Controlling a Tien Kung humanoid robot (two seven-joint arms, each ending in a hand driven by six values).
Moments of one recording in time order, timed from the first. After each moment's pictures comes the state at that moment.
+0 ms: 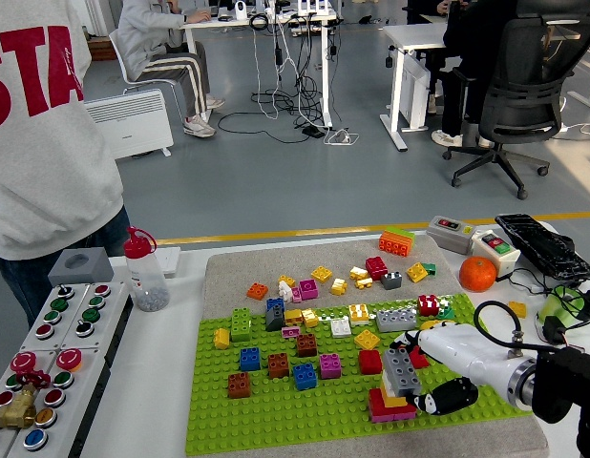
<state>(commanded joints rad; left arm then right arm) -0.09 0.02 -1.22 -0.18 1.03 0.25 0.23 0.68 -0.75 0.55 1.78 -1.66 0.08 -0.43</state>
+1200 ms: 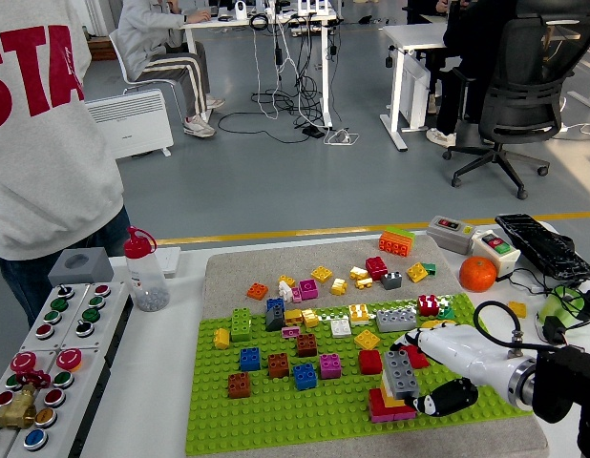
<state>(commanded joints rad) -0.09 0.02 -1.22 -0.18 1.03 0.25 0.23 0.67 -0.75 0.56 1.78 -1.66 0.10 -0.43</state>
